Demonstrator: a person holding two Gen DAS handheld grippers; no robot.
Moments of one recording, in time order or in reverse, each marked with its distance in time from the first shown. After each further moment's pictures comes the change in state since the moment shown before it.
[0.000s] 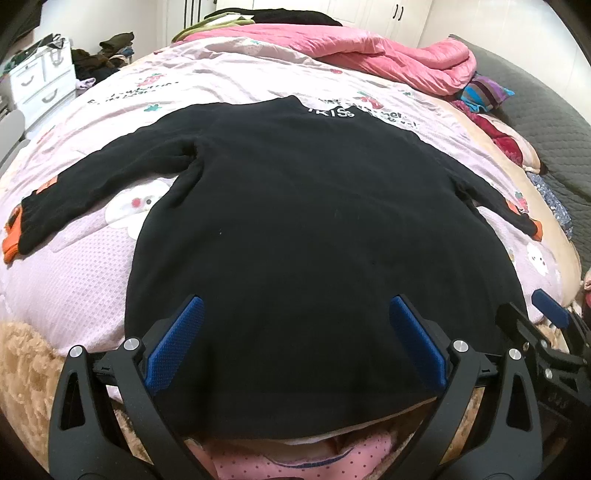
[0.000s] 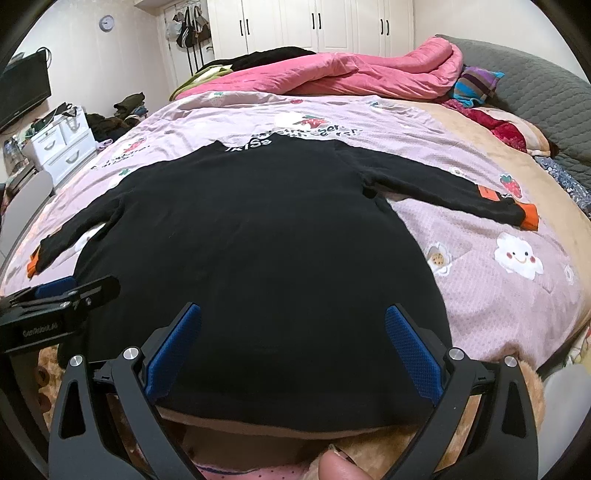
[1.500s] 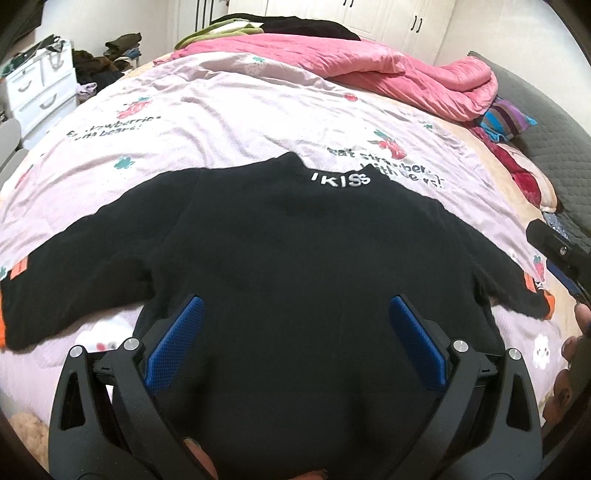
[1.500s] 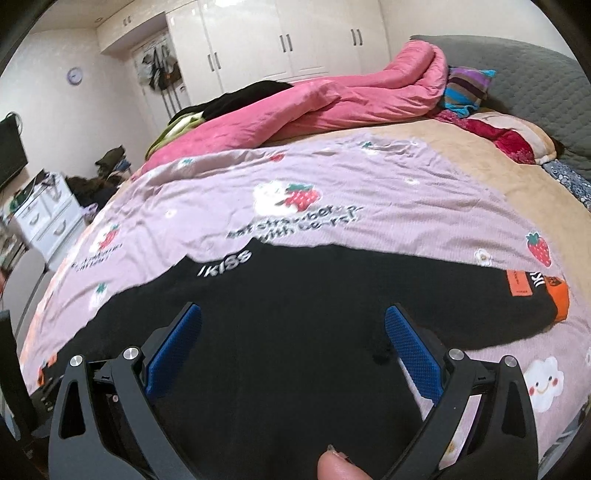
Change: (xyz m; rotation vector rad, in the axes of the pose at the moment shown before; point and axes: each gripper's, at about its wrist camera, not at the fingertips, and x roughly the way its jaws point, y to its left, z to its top) left arm 0.053 -0.017 0.133 -0.050 -0.020 0.025; right arm 0.067 -0.035 0.176 0.156 -0.099 0.019
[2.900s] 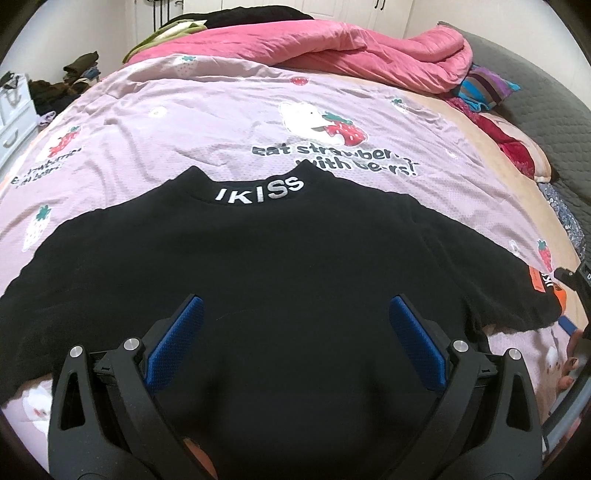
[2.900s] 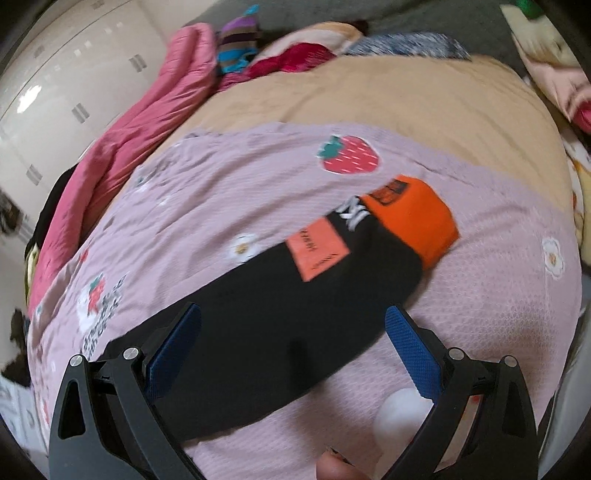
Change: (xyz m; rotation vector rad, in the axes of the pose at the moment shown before) left arm 0.078 -0.084 0.033 0.123 0.030 -0.040; right arm 0.031 -0.259 -0.032 0.687 0.021 -0.379
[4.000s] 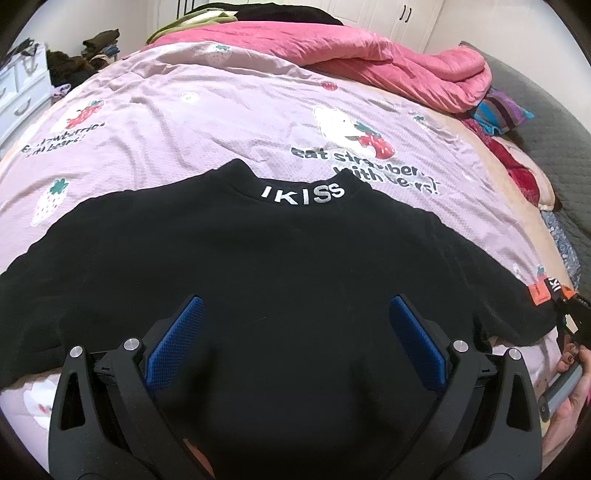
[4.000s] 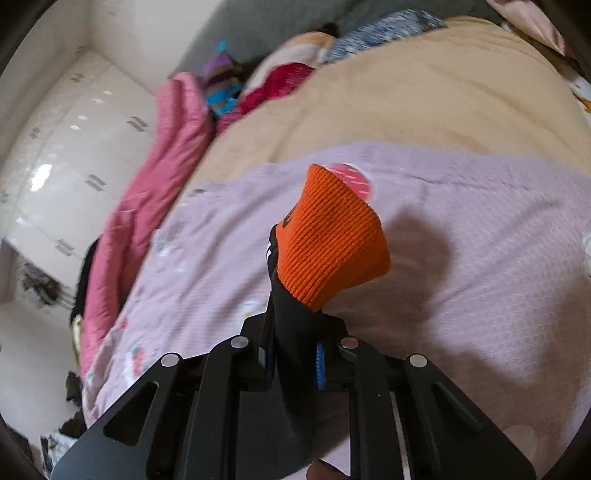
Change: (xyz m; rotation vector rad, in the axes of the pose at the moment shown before) left arm -0.010 0.047 0.001 -0.112 -0.002 -0.017; right arm 0.016 -0.037 0.034 0.198 -0.097 0.234
